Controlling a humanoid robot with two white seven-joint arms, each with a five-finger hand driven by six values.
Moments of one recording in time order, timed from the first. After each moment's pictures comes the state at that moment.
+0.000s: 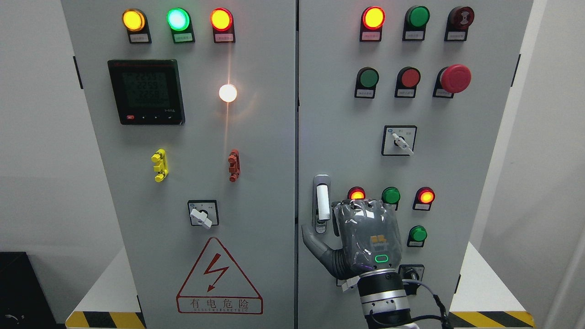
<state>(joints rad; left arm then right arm) 0.00 -0.10 -0.10 -0.07 0.07 -0.06 0.01 -0.46 0.13 0.29 -1.80 1.50 0.18 0.01</state>
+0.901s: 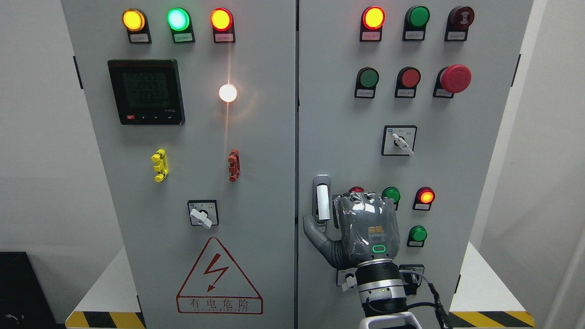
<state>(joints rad) 0.00 -0.10 -0.10 -0.07 0.07 -0.06 0.01 -0.51 0.13 0.29 -1.75 1.50 0.21 0.01</state>
